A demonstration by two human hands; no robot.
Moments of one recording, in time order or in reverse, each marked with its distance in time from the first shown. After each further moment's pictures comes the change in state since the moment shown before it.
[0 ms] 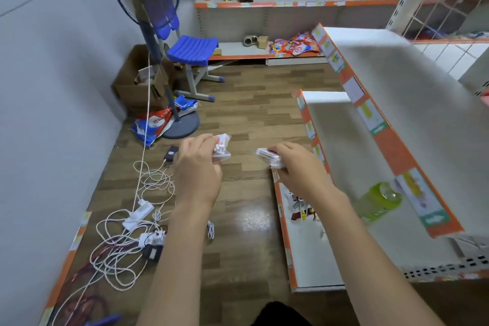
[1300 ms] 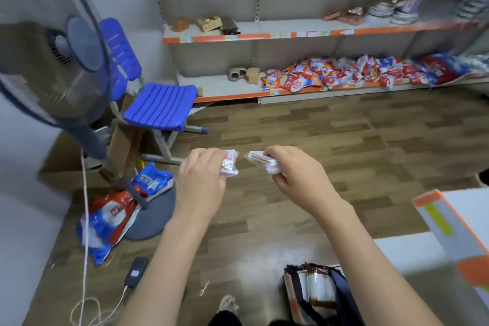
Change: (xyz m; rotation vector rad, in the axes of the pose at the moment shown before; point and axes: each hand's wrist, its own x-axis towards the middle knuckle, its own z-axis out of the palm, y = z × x) left_hand 0.639 -0.094 0.299 0.009 -0.175 0.207; right_hand 0.662 0.192 0.024 -0.042 0.077 0.013
